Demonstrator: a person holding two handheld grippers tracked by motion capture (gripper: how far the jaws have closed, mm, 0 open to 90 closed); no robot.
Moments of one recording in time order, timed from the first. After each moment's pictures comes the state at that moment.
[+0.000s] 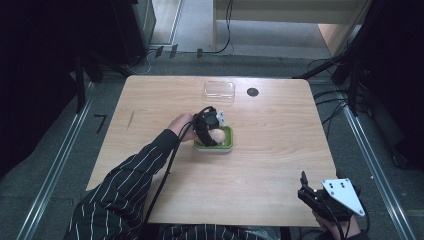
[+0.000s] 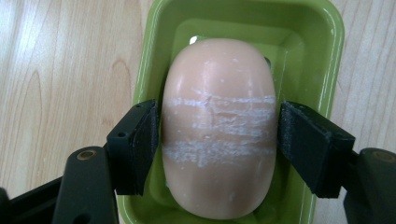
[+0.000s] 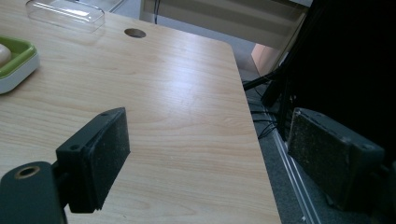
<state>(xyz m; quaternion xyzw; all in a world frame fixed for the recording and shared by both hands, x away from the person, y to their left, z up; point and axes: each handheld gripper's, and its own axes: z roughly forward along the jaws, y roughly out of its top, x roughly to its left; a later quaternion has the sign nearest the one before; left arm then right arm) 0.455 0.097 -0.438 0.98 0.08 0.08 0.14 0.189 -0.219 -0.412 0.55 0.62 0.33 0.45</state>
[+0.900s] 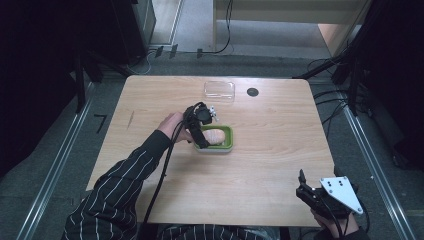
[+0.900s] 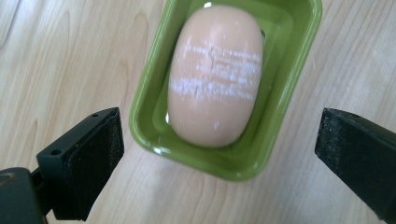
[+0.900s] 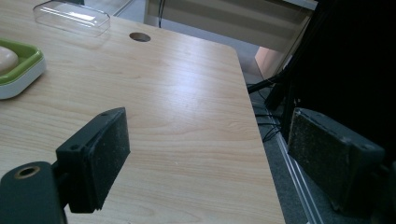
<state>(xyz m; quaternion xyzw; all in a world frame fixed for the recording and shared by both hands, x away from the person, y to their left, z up) 0.437 0.116 -0.405 0.97 0.18 0.08 0.12 0.193 -0.217 -0.412 0.55 0.63 0.34 0.45</state>
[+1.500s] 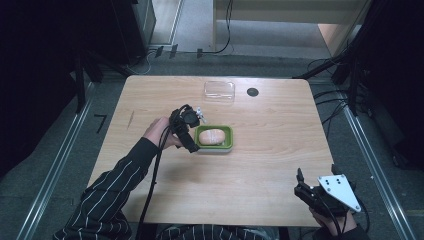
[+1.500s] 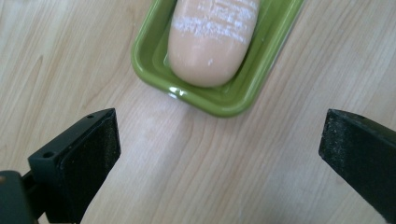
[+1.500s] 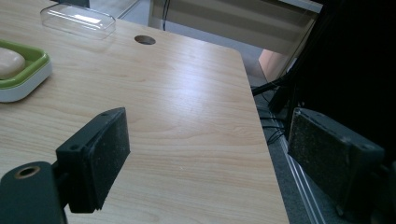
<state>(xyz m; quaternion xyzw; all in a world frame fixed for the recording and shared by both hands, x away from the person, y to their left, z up) 0.412 0.149 -0.391 0.96 0.23 0.08 0.12 0.197 -0.214 -0.411 0.54 0.63 0.34 0.44</state>
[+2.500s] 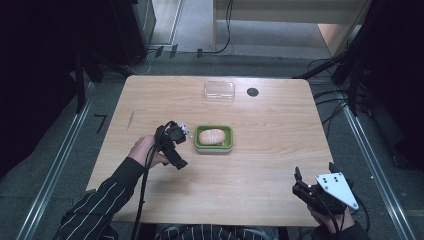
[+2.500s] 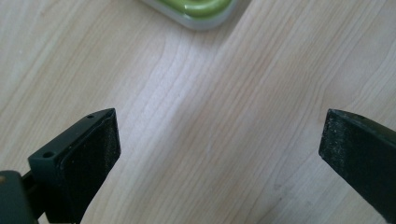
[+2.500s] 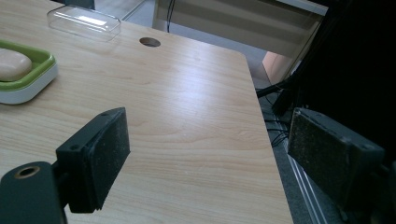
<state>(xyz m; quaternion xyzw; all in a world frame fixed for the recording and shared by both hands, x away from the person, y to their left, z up) 0.367 0.183 -0.410 0.95 0.27 0.07 0.10 0.200 -0.211 -0.411 0.53 0.63 0.35 0.44</state>
